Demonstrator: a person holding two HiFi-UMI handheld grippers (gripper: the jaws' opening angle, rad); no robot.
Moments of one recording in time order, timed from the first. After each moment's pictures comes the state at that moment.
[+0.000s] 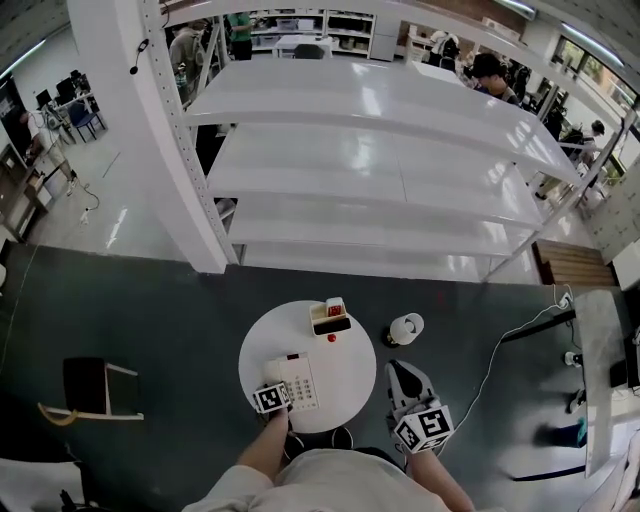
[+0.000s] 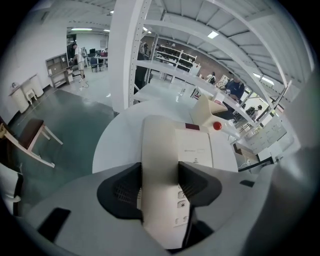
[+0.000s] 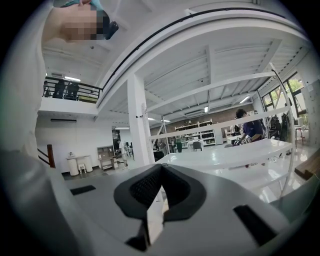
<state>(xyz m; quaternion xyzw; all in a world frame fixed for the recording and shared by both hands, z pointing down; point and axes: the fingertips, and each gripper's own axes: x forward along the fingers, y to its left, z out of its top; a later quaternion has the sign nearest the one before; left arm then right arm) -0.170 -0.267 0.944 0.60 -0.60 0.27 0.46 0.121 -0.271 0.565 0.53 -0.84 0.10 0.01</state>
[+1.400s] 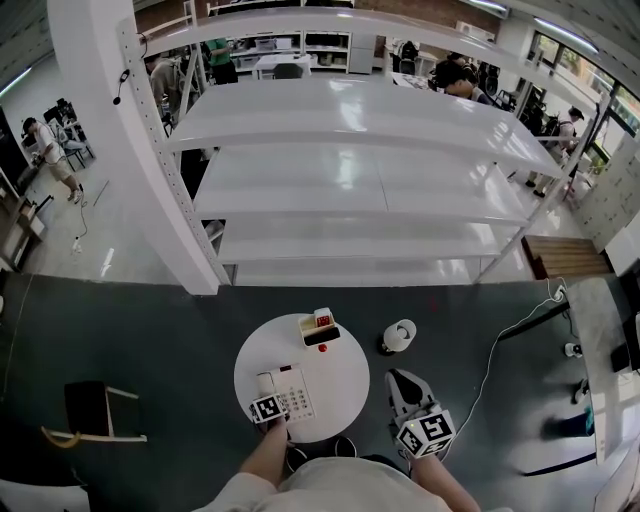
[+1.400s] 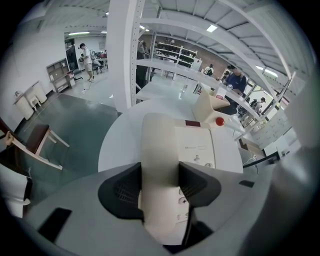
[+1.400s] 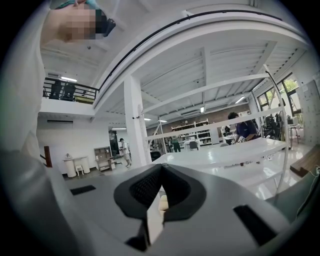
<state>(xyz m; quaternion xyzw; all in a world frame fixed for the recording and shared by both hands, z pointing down) -0.151 -0.258 0.949 0.59 -0.57 0.28 0.50 0.148 -0.252 0.571 0.55 -0.83 0.11 0.01</state>
